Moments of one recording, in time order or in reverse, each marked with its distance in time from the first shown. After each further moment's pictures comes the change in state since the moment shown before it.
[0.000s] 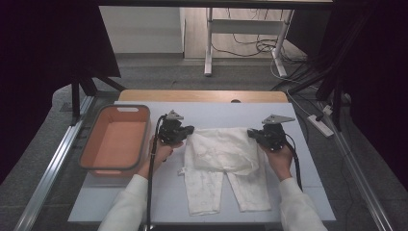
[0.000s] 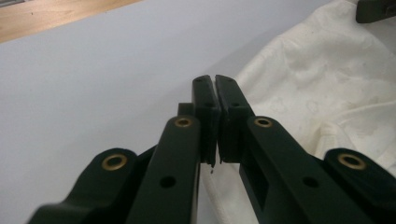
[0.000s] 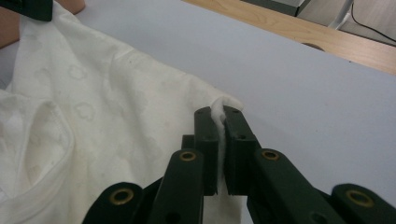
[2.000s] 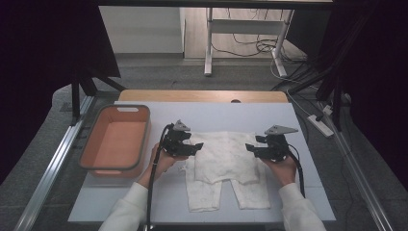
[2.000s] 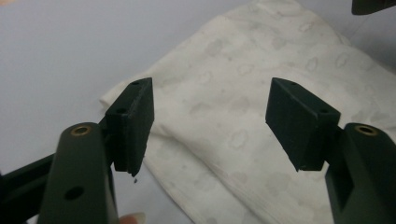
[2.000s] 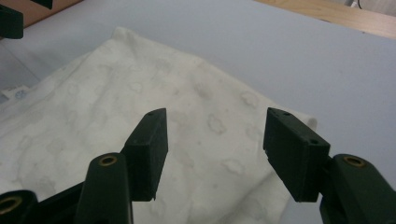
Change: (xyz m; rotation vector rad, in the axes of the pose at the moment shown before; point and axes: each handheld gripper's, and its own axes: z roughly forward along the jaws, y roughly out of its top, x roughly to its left) left arm -0.035 -0.018 -0.007 0.095 -0.020 0.073; right arm 0.014 -0.028 -0.014 0.014 0.008 0.019
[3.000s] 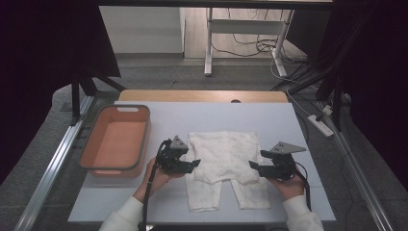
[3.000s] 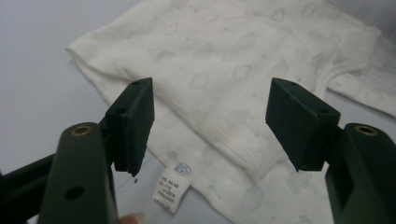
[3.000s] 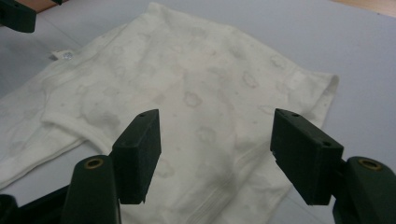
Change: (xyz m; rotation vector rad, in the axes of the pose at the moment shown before) left arm -0.030 -0.034 -0.021 0.035 -0.010 0.033; right arm 0.031 -0.032 -0.037 0.002 0.018 -0.033
